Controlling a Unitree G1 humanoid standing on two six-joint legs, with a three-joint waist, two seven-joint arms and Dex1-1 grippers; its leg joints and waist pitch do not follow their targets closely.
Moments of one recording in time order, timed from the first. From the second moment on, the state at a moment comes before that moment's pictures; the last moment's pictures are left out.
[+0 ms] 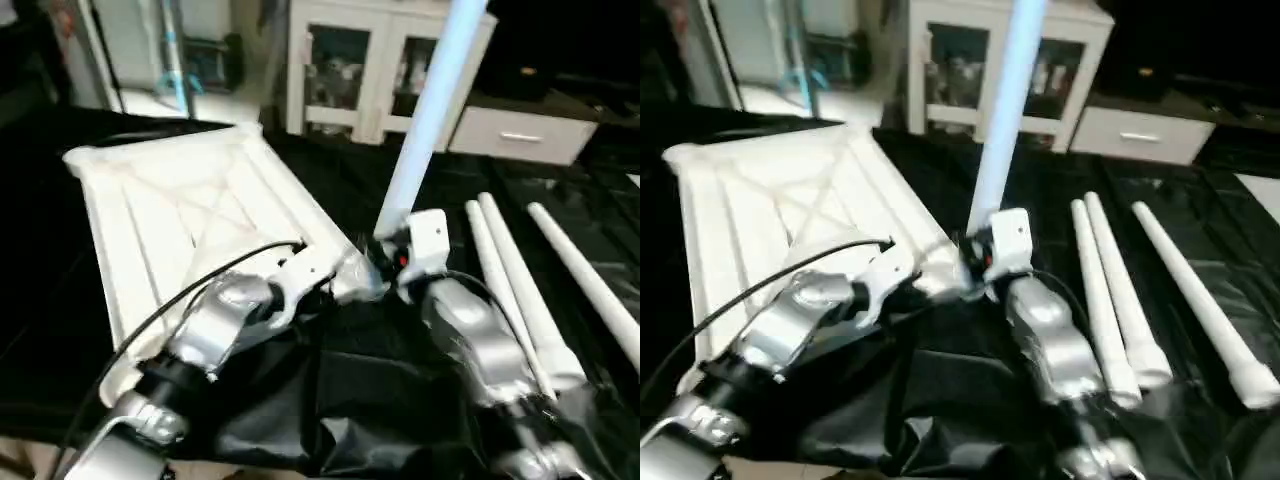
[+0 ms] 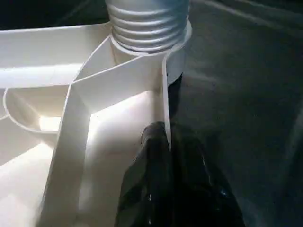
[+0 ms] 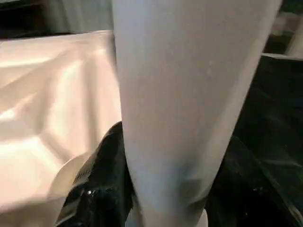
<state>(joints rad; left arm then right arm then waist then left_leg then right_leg) -0.58 0.18 -0.36 0.42 0.10 0.48 -0.74 -0.44 -0.04 0.08 0.36 0.17 0.27 0.05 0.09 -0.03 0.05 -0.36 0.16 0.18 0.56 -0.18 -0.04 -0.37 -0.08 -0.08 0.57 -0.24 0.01</state>
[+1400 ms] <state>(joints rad) -0.67 0.15 -0.33 0.45 0.08 0.52 -0.62 -0.44 -0.06 0.07 0.32 0.16 0.27 0.02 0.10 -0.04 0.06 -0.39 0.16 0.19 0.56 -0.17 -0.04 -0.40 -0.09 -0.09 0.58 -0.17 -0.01</state>
